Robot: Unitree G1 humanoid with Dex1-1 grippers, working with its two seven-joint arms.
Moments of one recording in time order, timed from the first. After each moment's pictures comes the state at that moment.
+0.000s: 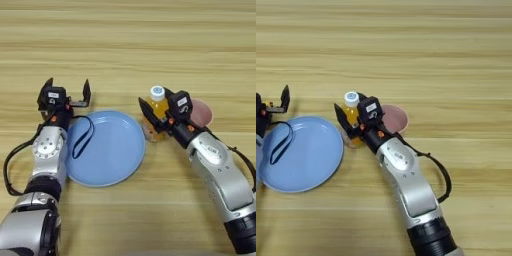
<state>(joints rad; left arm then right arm) -0.44 0.18 0.18 0.91 -0.11 -0.64 -0.18 -0.12 -0.03 0.27 -0.16 0.10 0.14 0.27</state>
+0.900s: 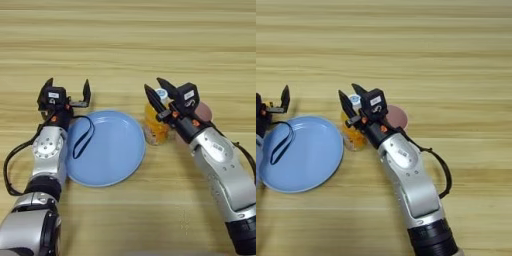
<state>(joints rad) -0.44 0.18 0.18 0.91 -0.11 -0.64 -0.18 -0.11 -0.02 0.25 -0.26 0.12 0.14 0.27</state>
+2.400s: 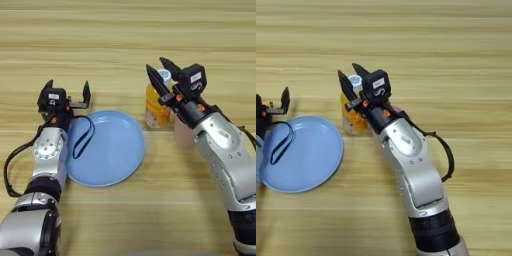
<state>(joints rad) -0.44 0.18 0.18 0.92 -0.11 -0.64 -0.17 -0.22 -0.02 0.21 -0.39 0.13 0.25 0.25</state>
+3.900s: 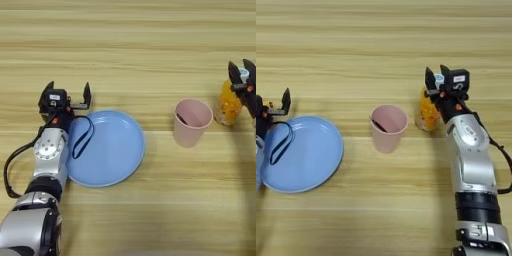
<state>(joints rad) -0.45 0.18 0.18 0.96 -0.11 -0.64 -0.17 -0.27 -0.23 -0.18 0.06 0.17 0.01 0.23</state>
